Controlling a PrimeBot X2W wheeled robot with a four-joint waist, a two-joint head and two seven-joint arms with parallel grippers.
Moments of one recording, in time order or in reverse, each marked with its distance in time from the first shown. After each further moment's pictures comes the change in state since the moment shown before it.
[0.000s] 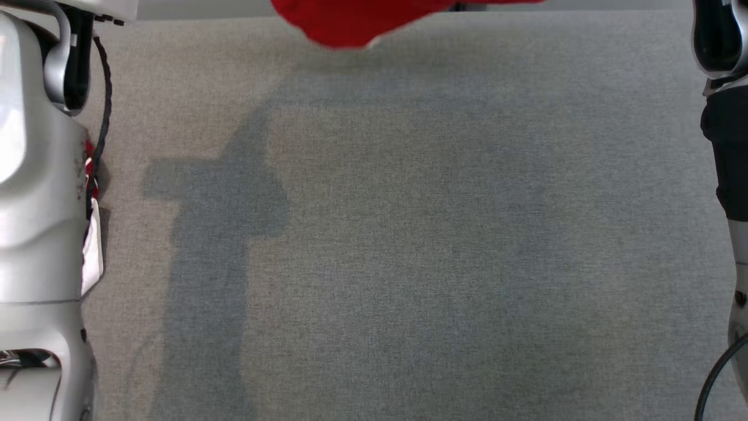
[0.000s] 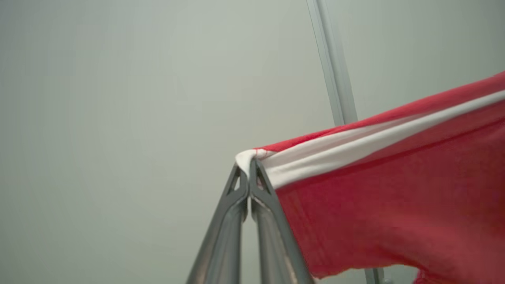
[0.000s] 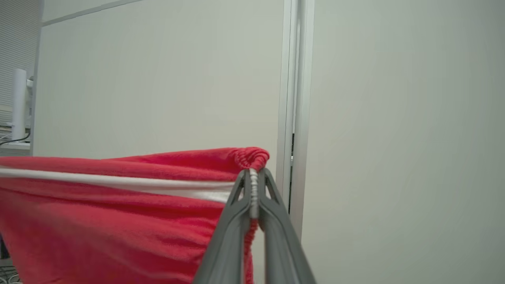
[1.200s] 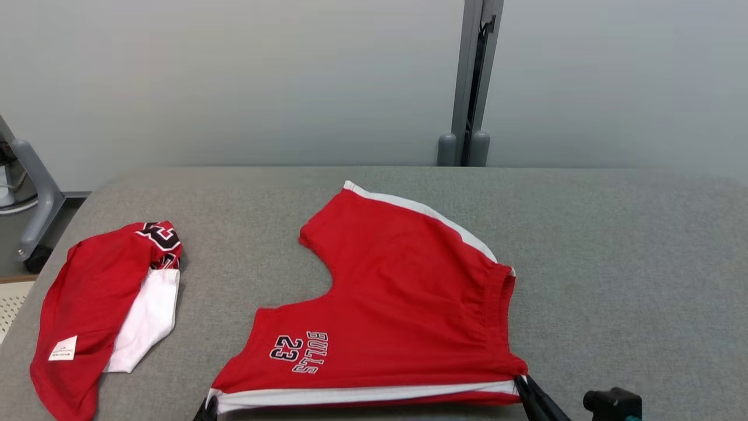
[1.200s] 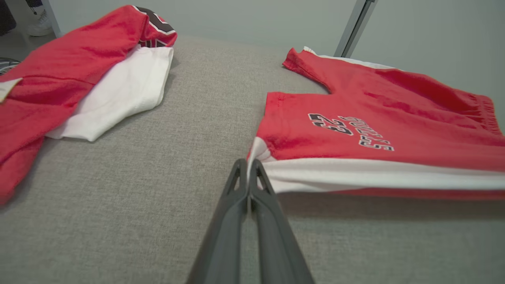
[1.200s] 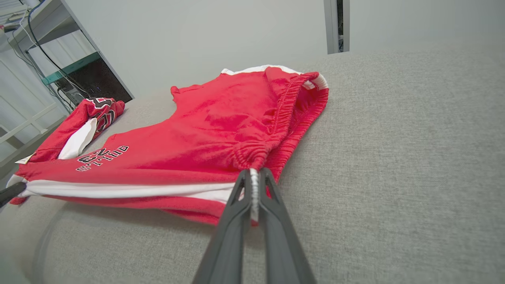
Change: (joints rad) left arm 1.135 -0.161 0.113 0.030 -0.099 -0.038 -0.007; right arm 1.149 0.062 0.194 -0.045 0.209 -0.001 0.000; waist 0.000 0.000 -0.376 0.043
